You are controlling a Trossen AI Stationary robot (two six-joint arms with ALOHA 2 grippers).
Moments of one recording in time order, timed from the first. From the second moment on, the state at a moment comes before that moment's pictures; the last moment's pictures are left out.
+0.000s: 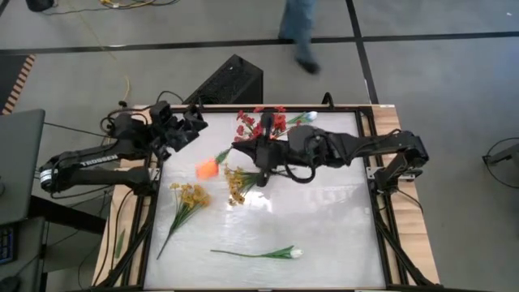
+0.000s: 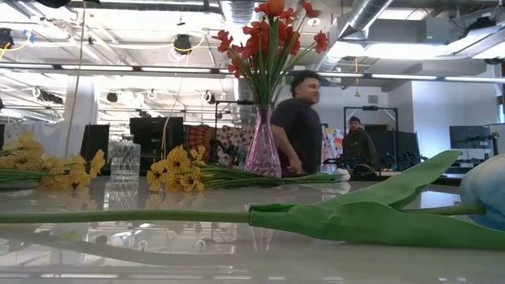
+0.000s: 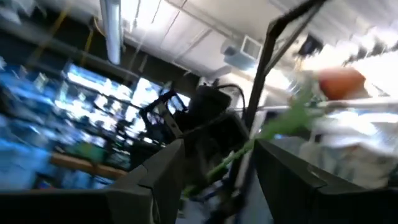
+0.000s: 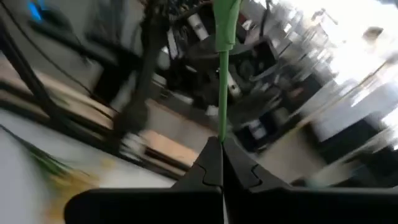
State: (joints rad) left arm 0.39 0.84 0.67 0.84 0.51 -0.67; right arm 0.13 1.69 1.82 -0.23 0.34 -0.57
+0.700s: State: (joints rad) left arm 0.27 0.95 0.67 0.75 0.40 -0.42; right arm 0.03 1.69 1.82 -0.38 0.13 0.01
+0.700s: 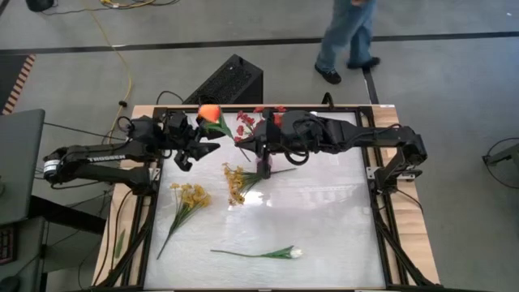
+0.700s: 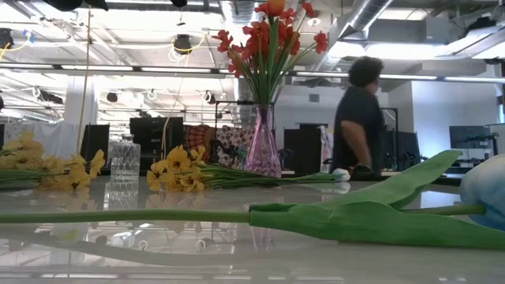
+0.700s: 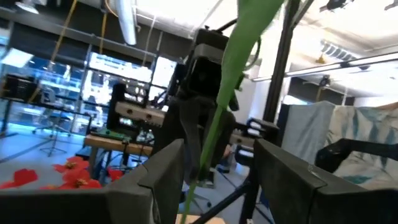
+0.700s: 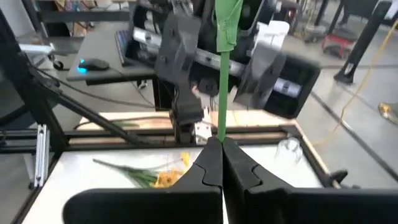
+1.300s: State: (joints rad) left arm 0.21 1.02 0.67 0.70 0.28 -0.37; right arm 0.00 1.69 1.75 -0.36 0.13 0.04
